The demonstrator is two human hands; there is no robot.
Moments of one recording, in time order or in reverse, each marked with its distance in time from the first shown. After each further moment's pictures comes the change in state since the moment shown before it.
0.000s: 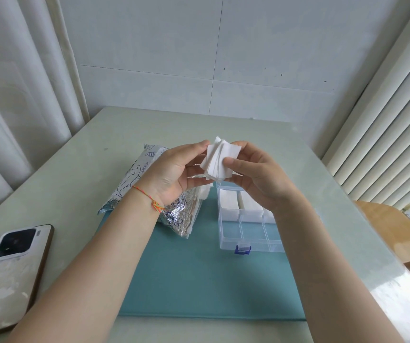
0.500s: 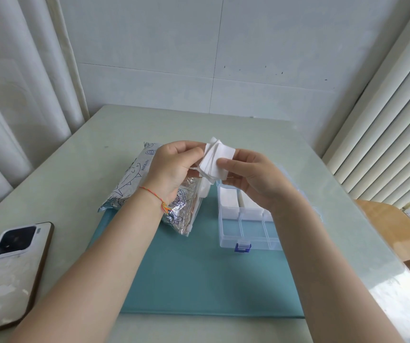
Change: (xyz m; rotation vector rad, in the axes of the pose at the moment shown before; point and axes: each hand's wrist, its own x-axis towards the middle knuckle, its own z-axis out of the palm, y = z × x) left_hand 0.004 -0.009 0.004 0.143 0.294 0.192; right_hand 0.005 0.007 0.002 -0.143 0.064 0.116
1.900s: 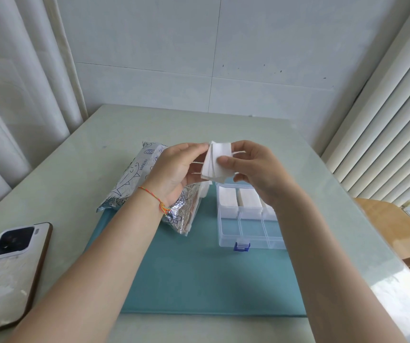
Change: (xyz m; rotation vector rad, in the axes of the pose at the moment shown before) left_hand -0.001 0.001 0.003 -0.086 -0.112 -0.133; right_hand -0.006 -0.012 -0.002 -0.264 0.158 -0.060
